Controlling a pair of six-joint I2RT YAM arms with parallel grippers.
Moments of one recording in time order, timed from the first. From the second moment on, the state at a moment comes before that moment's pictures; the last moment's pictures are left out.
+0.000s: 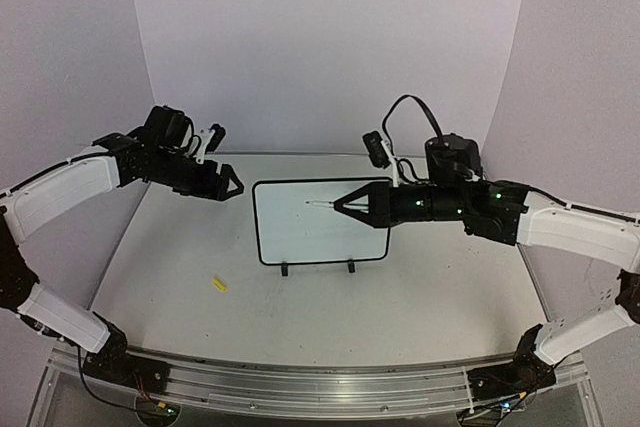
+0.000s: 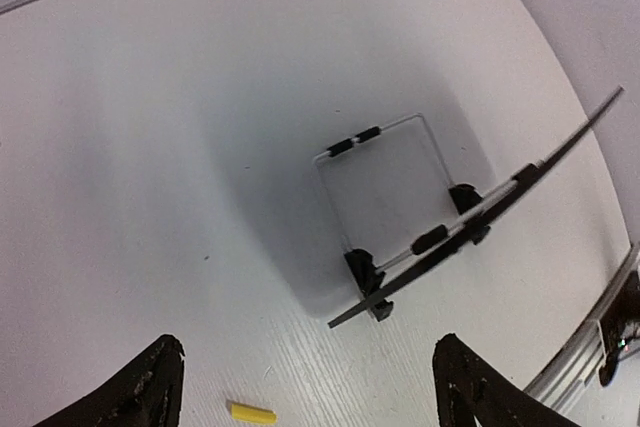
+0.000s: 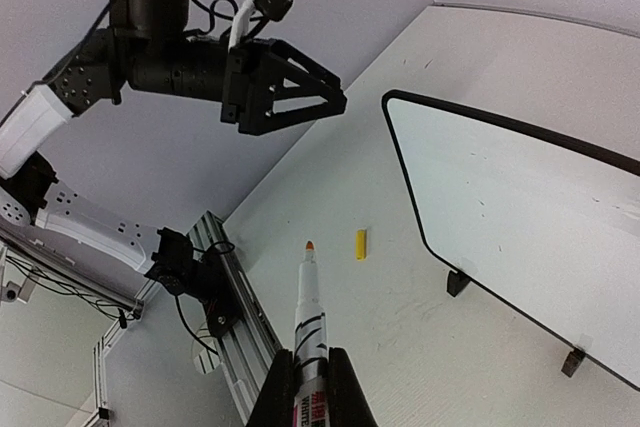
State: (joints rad) left arm -0.49 1.38 1.21 -0.61 0.18 -0.25; right arm 0.89 1.31 1.05 -0.06 -0.35 0.53
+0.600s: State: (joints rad) left arm -0.49 1.47 1.21 -0.57 0.53 0.24; right arm 0.84 1.52 1.07 0.07 -0.47 0.43
